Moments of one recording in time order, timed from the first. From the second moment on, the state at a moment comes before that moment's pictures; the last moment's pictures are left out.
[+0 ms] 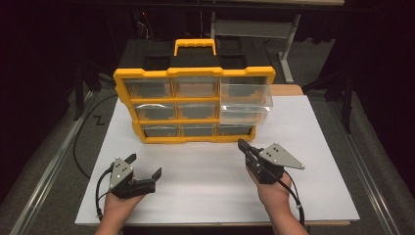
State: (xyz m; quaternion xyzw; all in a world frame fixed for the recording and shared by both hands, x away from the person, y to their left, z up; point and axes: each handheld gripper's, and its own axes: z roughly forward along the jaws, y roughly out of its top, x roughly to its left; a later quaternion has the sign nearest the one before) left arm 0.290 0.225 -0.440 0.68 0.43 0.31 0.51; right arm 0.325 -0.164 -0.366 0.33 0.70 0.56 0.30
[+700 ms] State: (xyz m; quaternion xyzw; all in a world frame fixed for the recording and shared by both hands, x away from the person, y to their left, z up) left arm 0.290 0.224 -0.440 0.68 0.42 0.31 0.51; right arm 0.322 -0.156 -0.301 0.30 0.67 0.58 0.34
